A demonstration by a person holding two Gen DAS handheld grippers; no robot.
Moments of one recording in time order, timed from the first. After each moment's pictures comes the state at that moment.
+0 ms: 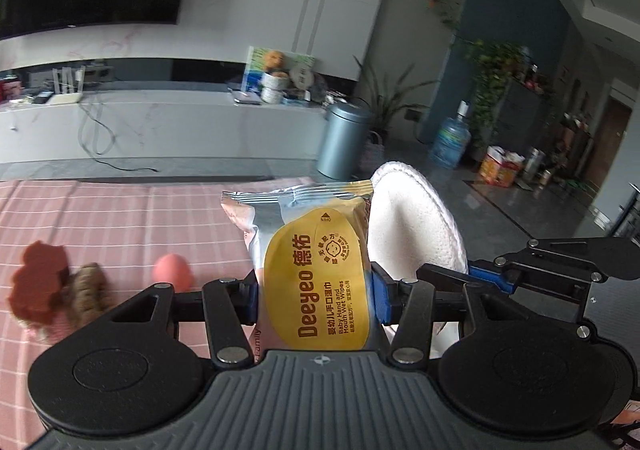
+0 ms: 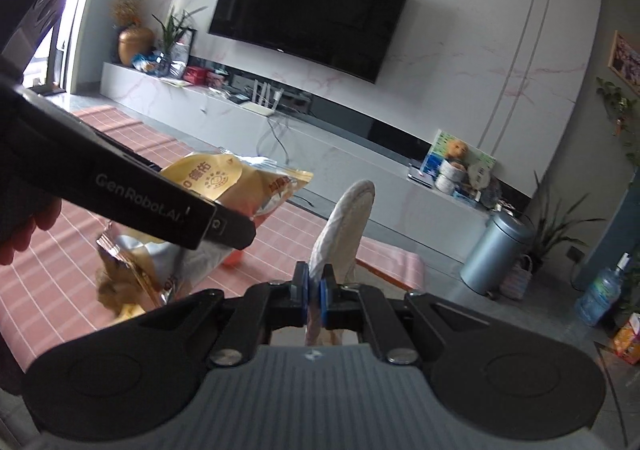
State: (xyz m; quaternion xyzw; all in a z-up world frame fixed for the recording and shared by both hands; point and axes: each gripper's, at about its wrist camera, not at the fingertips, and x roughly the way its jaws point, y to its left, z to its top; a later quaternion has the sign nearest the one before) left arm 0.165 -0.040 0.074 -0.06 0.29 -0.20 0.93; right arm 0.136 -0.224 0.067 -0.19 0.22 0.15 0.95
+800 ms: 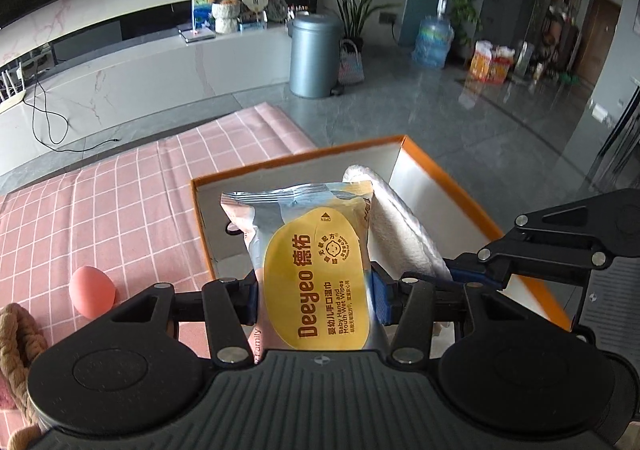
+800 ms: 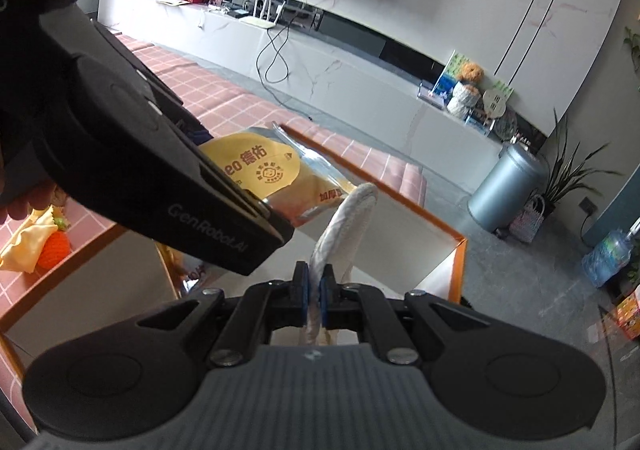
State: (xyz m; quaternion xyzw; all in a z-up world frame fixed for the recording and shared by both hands) left arm 0.247 -0.147 0.008 0.06 0.39 -0.24 0.89; right arm 0.239 -0.272 -0.013 -0.21 0.34 0.15 0.90
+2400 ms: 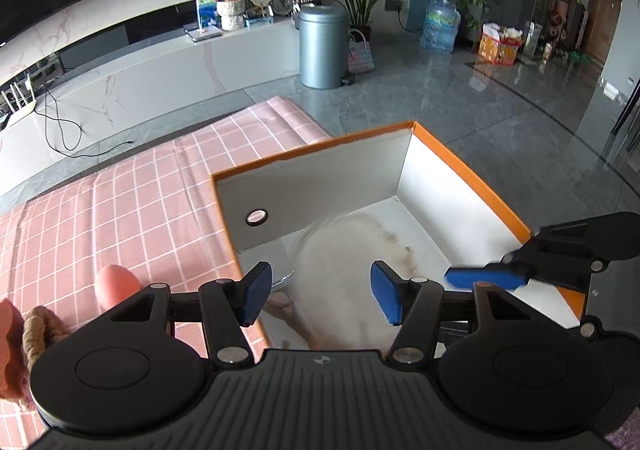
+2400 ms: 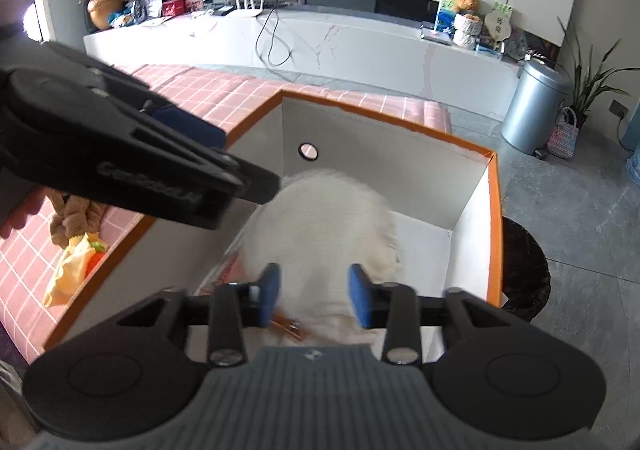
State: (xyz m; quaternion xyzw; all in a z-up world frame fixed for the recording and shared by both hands) left arm 0.243 -0.150 0.015 0.10 0.40 -0.22 0.88; right arm 0.230 -0.291 -0.020 -0.07 0.40 0.16 0.90
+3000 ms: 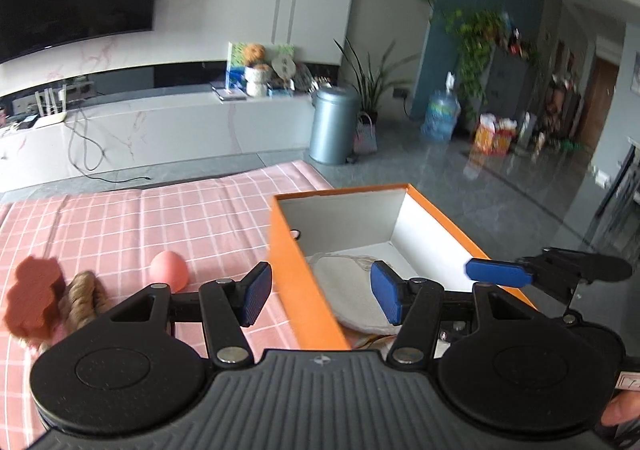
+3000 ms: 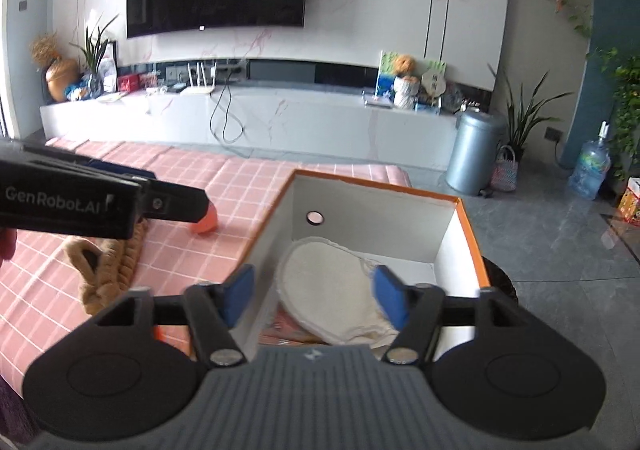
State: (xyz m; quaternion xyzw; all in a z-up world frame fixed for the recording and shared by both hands) left arm 0.165 -0.066 0.050 0.01 0.30 -0.23 0.93; right arm 0.138 -0.227 0.017 -0.04 0.29 0.07 0.95
